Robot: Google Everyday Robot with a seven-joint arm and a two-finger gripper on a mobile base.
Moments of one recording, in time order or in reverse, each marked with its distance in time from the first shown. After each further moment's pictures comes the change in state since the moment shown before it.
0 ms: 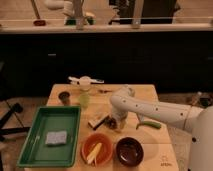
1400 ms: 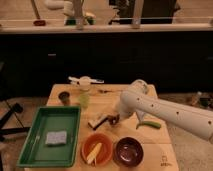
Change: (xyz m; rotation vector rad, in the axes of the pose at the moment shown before) arm -0.003 0.009 -0.091 0.180 -0.051 -0.083
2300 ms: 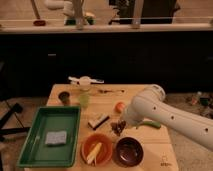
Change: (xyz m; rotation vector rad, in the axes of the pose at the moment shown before) arm -0.019 0.060 -0.059 0.038 -0.025 -0.211
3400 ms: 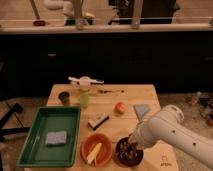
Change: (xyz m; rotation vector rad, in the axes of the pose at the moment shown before) arm -0.038 0.086 0.001 -0.027 -0.055 -0.098
